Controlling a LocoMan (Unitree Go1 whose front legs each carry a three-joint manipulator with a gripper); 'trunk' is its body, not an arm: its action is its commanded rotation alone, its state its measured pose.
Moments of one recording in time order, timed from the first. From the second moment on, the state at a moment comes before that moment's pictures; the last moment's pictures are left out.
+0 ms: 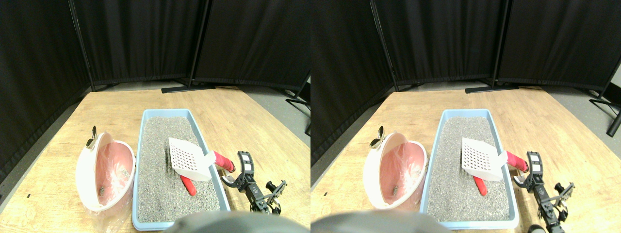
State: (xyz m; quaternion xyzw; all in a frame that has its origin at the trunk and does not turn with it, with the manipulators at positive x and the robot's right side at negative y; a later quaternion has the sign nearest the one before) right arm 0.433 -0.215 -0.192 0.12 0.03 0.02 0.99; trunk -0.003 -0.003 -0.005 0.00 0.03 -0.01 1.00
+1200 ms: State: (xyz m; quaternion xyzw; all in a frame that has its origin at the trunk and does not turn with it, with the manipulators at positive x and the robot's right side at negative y) right arm 0.491 -0.212 -0.224 0.14 0.15 -0.01 0.98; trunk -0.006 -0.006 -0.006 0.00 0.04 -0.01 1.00
